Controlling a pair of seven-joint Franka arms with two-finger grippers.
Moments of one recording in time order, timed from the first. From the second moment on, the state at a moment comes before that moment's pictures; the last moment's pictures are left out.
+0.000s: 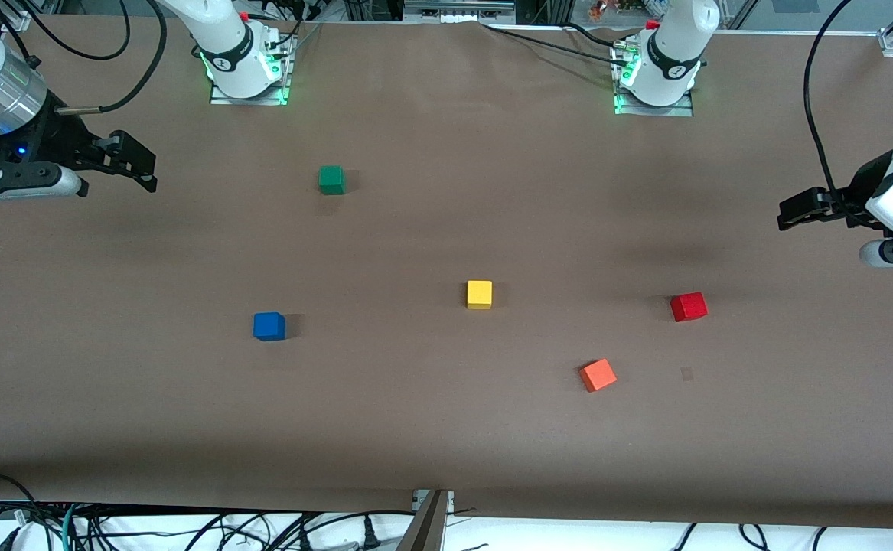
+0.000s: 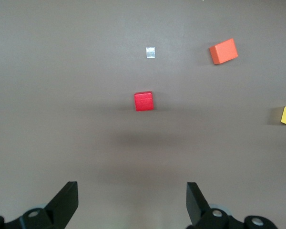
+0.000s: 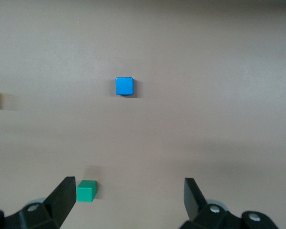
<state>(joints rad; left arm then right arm) 0.01 0.22 -0.04 -1.35 0.03 1.43 -0.09 0.19 0.01 -0.03 -1.59 0.00 1.63 0.08</state>
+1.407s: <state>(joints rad) 0.04 0.49 -0.03 -1.40 0.03 1.65 -0.09 0.18 0.01 -0.03 -1.59 0.00 1.63 0.09</state>
